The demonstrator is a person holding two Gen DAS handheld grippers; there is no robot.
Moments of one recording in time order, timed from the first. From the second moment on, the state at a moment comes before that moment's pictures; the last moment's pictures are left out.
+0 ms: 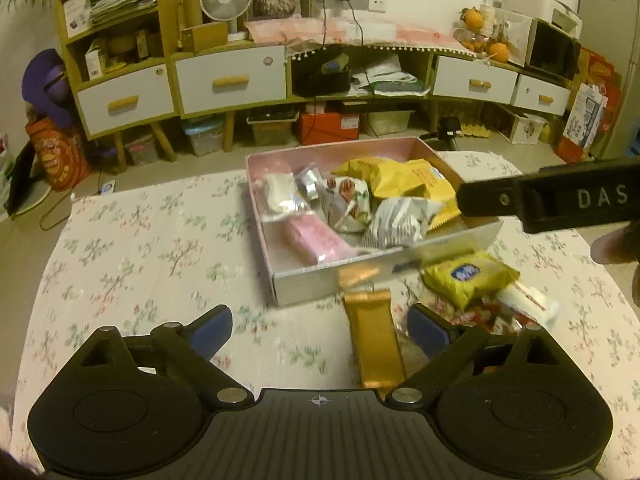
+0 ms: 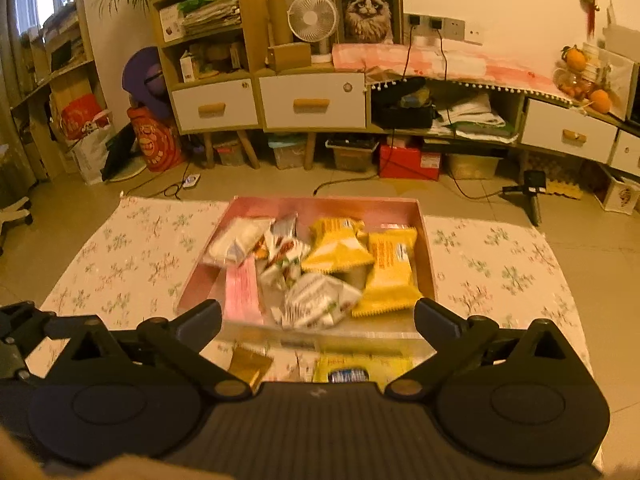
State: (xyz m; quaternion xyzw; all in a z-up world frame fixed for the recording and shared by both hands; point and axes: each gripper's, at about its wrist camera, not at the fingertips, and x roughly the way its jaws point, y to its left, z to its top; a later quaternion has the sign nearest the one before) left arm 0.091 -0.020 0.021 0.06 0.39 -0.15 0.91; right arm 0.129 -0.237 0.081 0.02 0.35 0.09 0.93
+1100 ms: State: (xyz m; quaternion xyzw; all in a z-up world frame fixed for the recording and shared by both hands) left arm 0.059 -0.049 -0.055 0.09 0.46 -0.15 0.87; right arm 0.065 -0.263 -0.017 -0.08 0.47 0.13 0.87
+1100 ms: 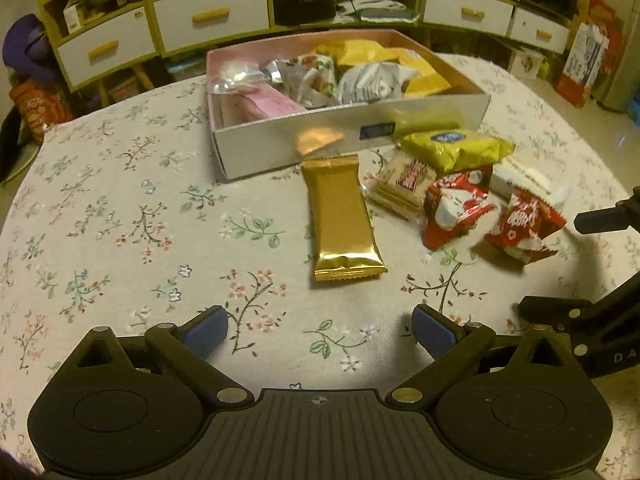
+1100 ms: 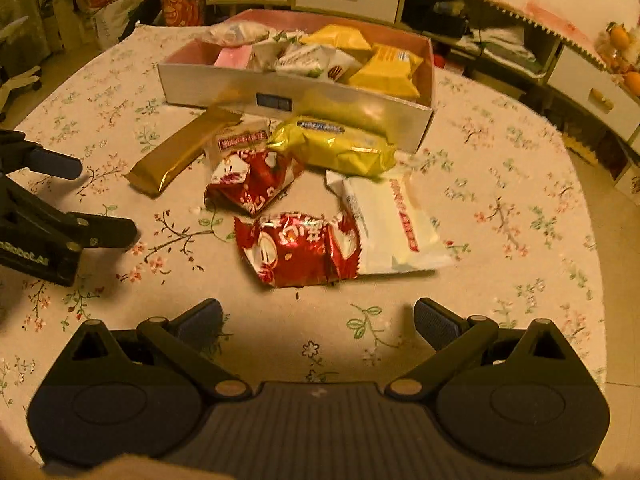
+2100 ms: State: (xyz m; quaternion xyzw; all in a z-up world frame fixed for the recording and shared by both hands) left arm 0.093 -0.064 -0.059 0.04 0.42 -0.16 0.89; right arm 0.087 -0.262 -0.016 -0.04 0.43 0.13 0.89
